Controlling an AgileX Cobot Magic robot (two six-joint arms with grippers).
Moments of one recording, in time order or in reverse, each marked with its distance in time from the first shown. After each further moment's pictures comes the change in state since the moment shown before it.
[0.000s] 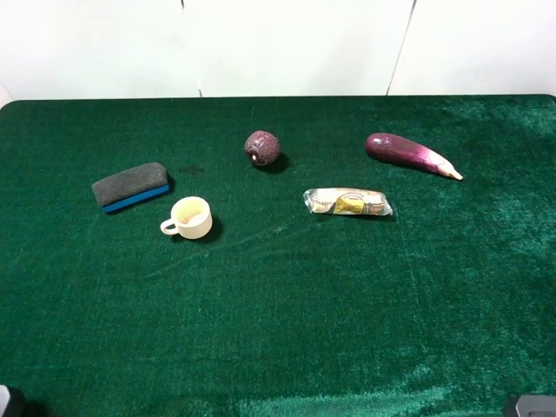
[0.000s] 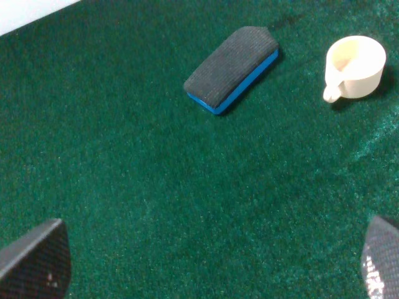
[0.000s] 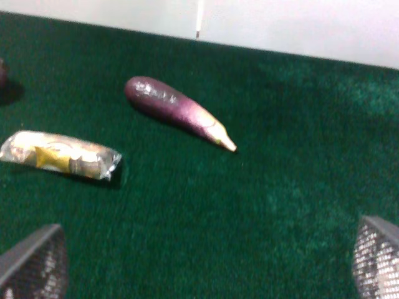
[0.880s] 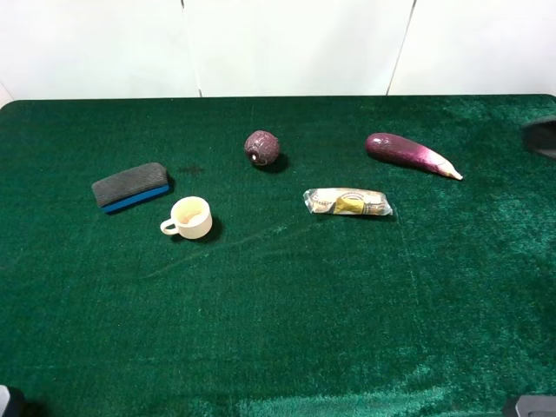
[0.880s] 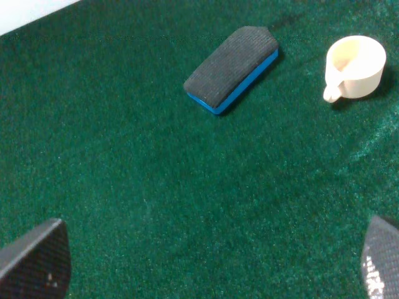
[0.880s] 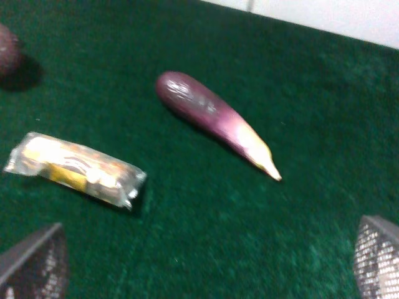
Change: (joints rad) left arm 0.000 0.000 0.000 0.000 0.000 0.000; right arm 0.102 0.659 -0.118 0.035 -0.356 -0.067
